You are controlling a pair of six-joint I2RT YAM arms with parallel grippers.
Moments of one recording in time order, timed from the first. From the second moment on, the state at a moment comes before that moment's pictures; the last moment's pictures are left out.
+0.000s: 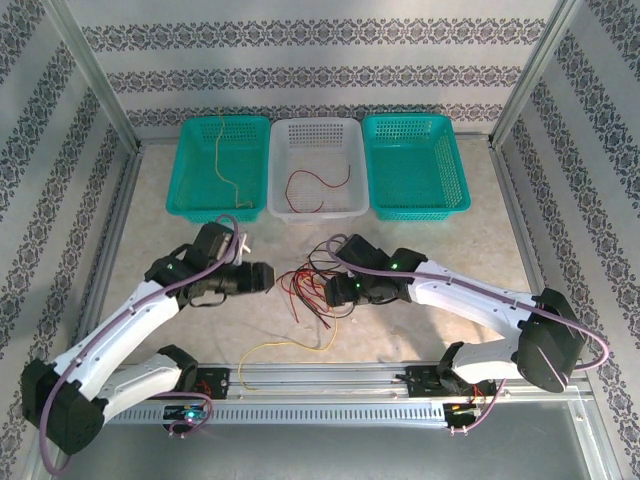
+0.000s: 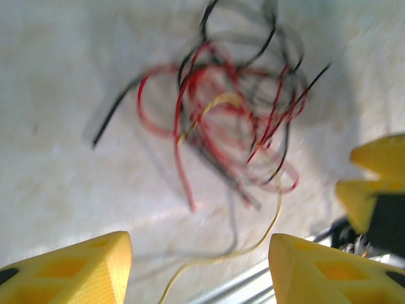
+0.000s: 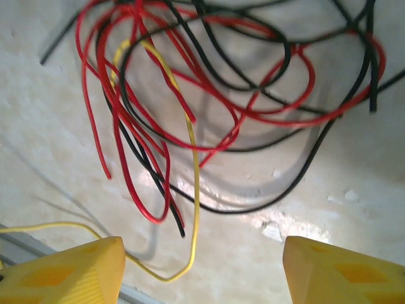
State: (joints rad) left arm -0.51 0.96 0.77 -0.82 0.32 -0.63; right arm 0.89 1.31 0.91 -0.76 -0.09 0.73
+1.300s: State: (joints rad) left arm -0.85 1.11 0.96 -0.89 0.29 -0.65; right arm 0.62 1.17 0.93 -0.63 -0.20 0.80
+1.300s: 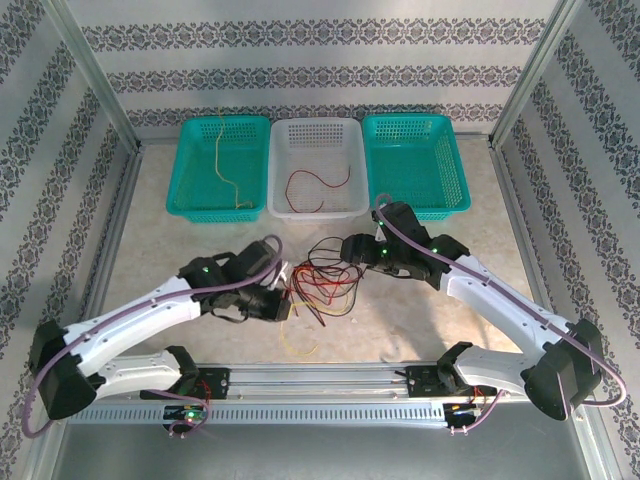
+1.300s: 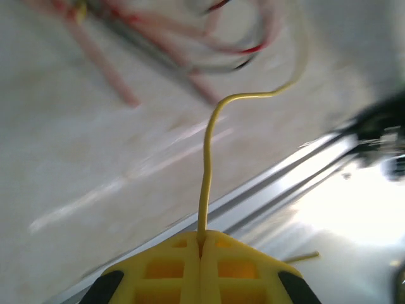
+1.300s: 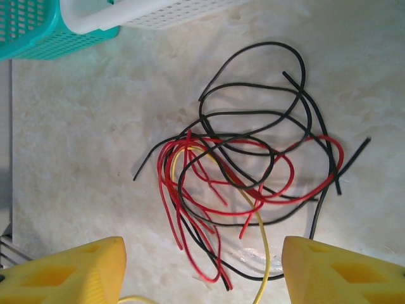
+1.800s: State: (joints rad) left arm -0.85 1.20 1.39 -0.81 0.37 -0.54; right arm 0.57 1.03 1.08 -0.69 -0.12 0.73
